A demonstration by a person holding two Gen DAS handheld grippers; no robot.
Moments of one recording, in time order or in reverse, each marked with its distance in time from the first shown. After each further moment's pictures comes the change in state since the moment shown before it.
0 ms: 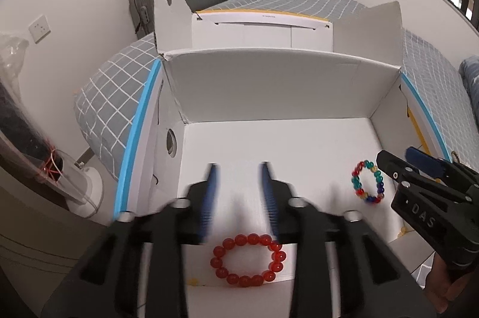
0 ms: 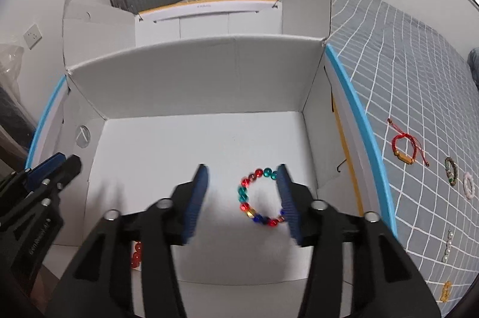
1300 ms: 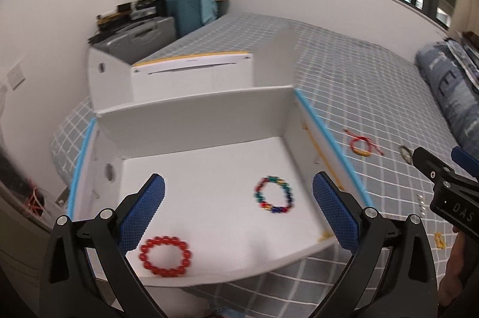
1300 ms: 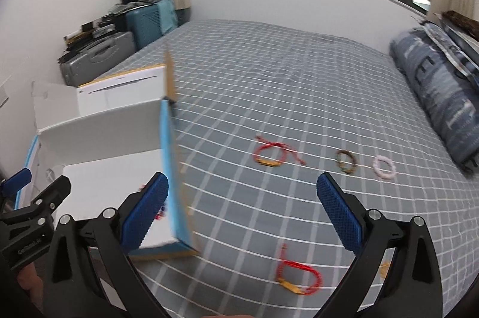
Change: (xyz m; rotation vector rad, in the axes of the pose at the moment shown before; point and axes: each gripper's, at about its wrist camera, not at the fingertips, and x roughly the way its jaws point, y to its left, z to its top) left arm -0.074 -0.114 -0.009 0.145 -0.155 -0.149; right arm -0.135 -0.152 -0.054 0.203 -0.226 -0.241
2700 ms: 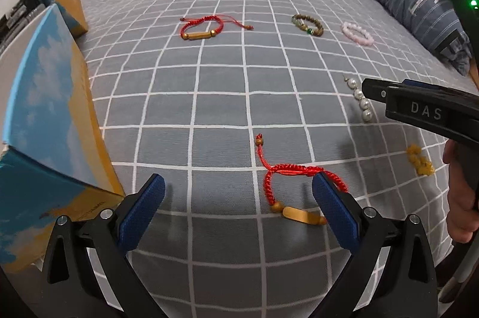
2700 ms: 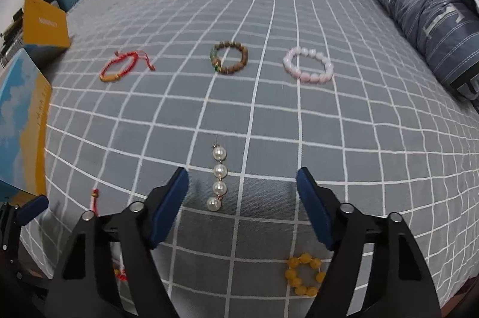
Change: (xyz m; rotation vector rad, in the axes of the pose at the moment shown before) left arm 0.105 -0.221 -0.105 0.322 0.320 -0.279; right arm 0.114 -0.188 -0.085 0.137 0.338 -0.115
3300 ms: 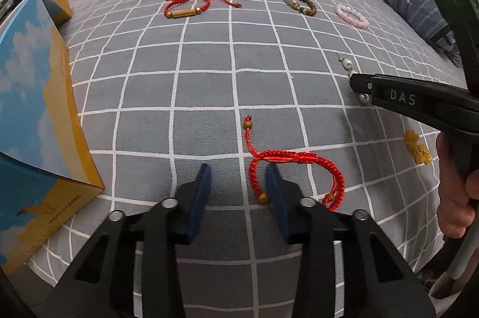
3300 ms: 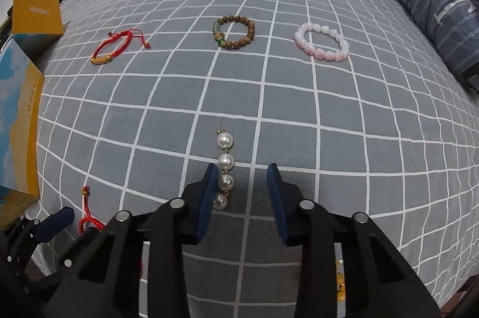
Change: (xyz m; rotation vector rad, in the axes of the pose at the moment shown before) left arm 0.012 -0.004 -0.004 0.013 0.077 -0.053; right arm 0.025 0.003 0.001 0.004 0.089 0.012
